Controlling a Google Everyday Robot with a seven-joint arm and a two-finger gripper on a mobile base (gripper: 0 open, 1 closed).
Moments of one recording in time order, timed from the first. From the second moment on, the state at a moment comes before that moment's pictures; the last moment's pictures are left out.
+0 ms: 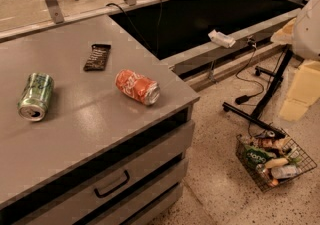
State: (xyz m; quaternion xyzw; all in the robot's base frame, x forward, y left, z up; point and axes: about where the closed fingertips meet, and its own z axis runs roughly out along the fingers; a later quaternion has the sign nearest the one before) arm 0.438 -0.217 0.976 -0.60 0.78 -0.03 0.16
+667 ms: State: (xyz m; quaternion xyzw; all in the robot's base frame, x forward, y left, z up) arm 0.464 -0.209 0.981 -0.63 0.75 -0.04 0.18
